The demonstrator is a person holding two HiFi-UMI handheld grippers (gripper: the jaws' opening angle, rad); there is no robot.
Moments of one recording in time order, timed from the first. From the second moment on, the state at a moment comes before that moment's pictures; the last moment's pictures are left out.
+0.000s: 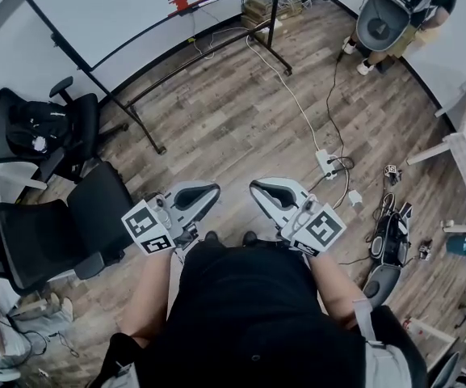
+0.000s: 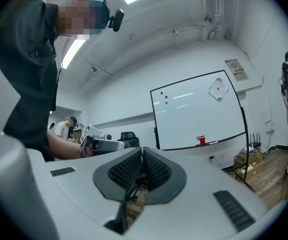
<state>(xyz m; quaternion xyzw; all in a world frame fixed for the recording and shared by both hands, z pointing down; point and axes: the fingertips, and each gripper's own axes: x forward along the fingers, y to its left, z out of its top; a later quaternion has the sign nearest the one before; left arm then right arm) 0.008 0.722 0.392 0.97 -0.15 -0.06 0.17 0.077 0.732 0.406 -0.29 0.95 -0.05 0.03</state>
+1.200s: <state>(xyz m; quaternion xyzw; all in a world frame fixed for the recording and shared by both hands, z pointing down) -0.009 0.464 0.409 0.97 -0.16 -0.08 0.19 0.100 0.473 0.426 -0.34 0.94 -0.09 -0.01</state>
